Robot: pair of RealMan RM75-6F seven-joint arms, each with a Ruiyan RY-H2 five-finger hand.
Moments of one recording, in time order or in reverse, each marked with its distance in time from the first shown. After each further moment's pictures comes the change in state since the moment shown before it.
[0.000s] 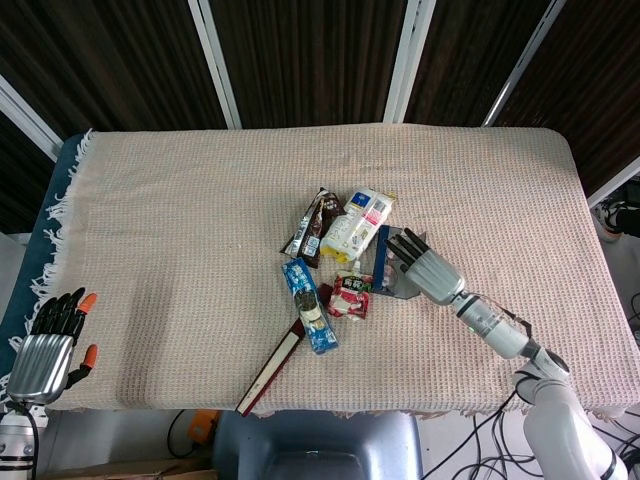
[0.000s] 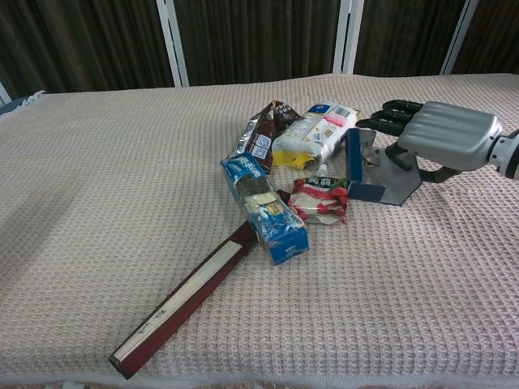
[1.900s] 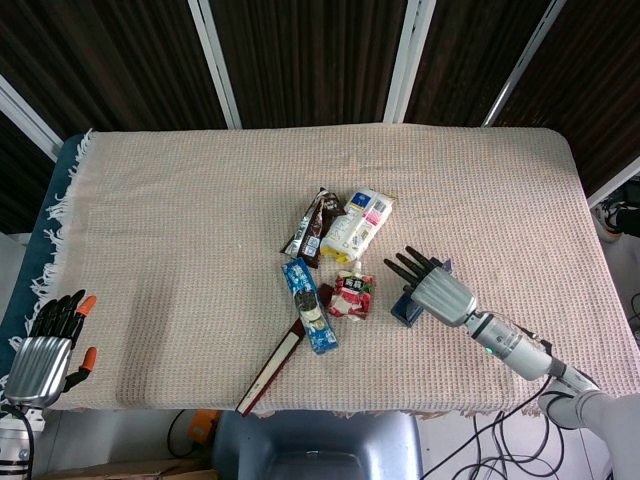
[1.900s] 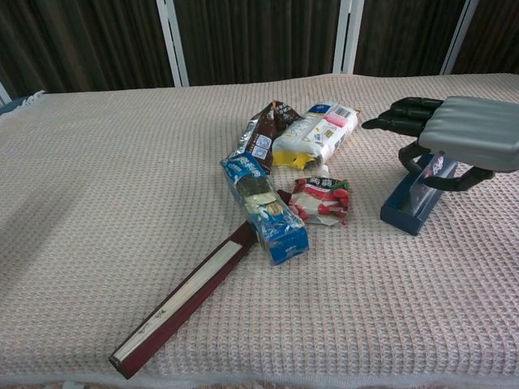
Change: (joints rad) left arm 0.007 0.017 0.009 0.000 0.025 0.008 -0.038; right arm -0.026 0.340 0.022 -0.637 -0.036 0.014 -0.197
